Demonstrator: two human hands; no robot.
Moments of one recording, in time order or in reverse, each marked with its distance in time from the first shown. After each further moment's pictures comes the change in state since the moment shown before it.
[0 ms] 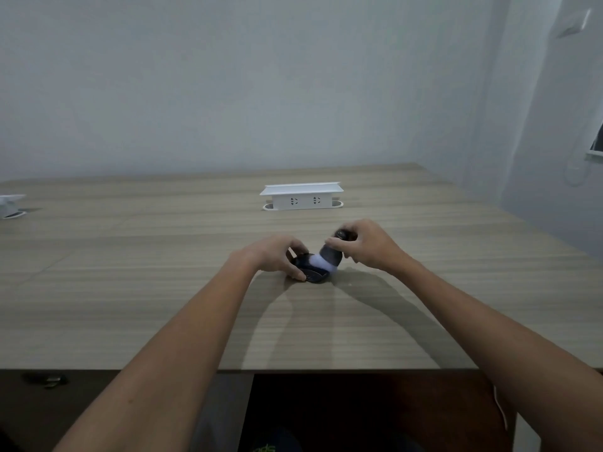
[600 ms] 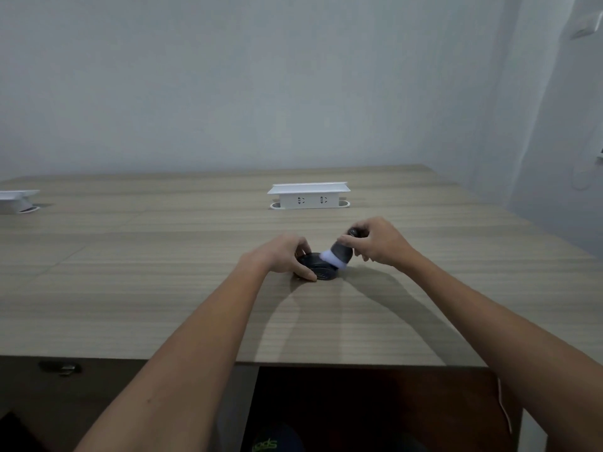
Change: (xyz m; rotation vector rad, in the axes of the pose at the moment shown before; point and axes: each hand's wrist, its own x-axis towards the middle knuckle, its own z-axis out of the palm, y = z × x) left_hand -0.008 0.005 0.010 -0.050 0.083 -0.074; right_hand -0.004 0.001 -0.007 0.029 -0.012 0.073
